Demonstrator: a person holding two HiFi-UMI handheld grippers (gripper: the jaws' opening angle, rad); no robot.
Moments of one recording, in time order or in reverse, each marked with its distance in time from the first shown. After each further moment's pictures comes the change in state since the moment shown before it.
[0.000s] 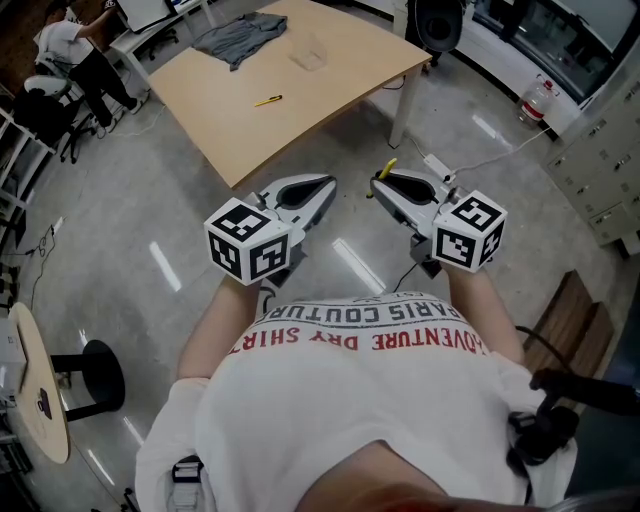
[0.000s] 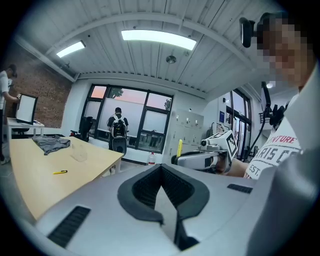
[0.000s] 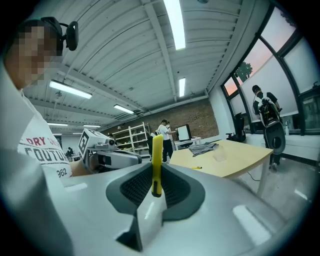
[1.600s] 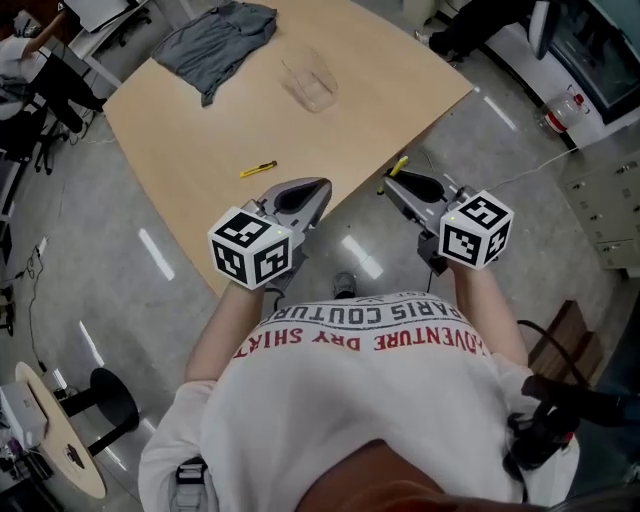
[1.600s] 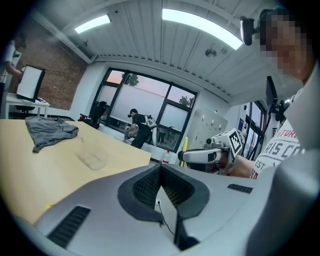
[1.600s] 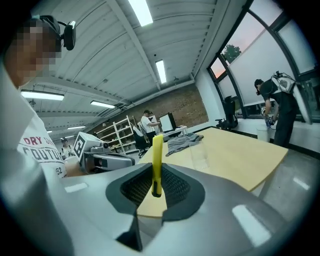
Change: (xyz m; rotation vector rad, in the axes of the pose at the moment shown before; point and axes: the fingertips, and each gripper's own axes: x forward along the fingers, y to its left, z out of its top) left arm 0.214 0.394 0.032 -0.172 0.072 0.051; right arm 0.260 -0.365 0.040 0.134 0.118 -0.070
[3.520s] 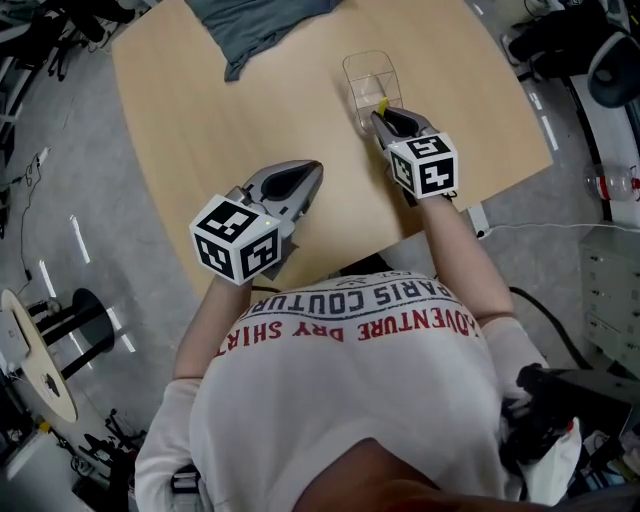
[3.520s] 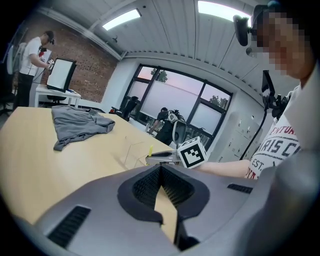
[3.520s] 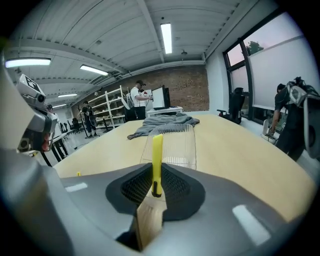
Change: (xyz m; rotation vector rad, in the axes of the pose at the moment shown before) left arm 0.059 0.231 0.034 -0.190 0.026 0.268; right arm 0.320 -0.232 -0.007 -0.189 0.276 -0.102
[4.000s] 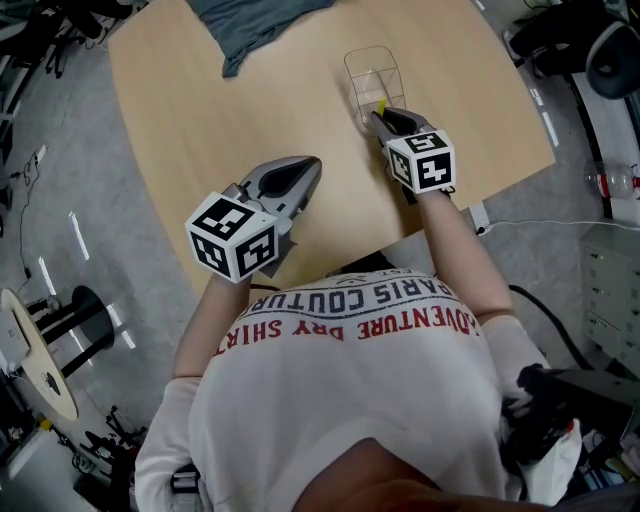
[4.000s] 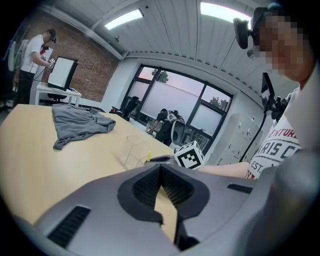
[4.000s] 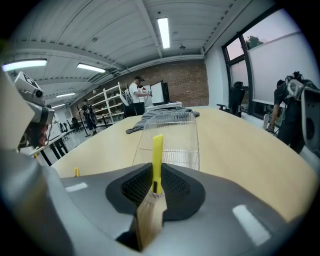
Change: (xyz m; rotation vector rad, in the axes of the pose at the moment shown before) left arm 0.004 0.009 -0.001 -0.016 -0.007 -0.004; right arm 0.017 -0.005 -0.022 0.028 0.049 0.004
